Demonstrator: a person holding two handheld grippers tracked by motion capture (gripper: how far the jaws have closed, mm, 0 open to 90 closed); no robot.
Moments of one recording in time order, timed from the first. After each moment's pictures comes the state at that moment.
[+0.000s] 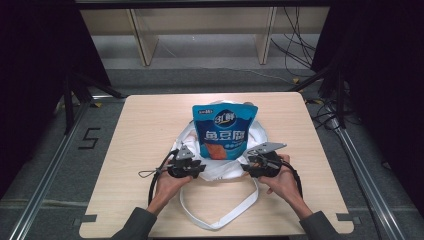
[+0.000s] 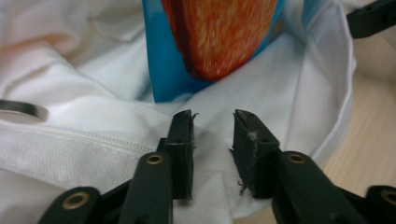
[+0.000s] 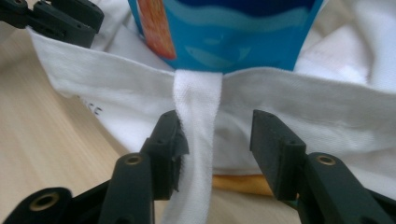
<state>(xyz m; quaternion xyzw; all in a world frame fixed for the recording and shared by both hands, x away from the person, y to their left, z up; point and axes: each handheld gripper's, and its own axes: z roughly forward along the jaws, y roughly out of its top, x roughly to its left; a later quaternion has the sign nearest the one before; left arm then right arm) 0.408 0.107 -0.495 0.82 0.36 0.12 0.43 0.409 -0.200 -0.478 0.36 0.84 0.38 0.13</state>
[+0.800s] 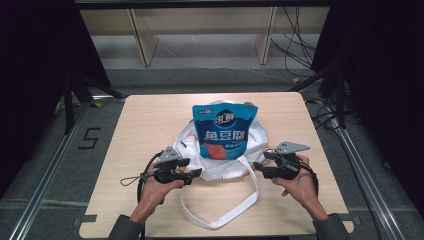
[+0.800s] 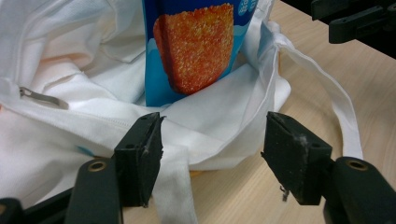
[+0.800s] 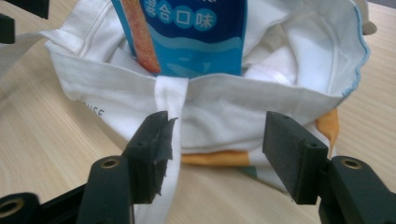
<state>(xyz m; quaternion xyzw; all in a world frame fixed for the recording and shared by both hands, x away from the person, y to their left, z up) 0.374 0.132 -0.465 0.79 0.37 0.10 0.48 0.388 -0.237 -0.452 0.36 0.82 0.42 0.17</state>
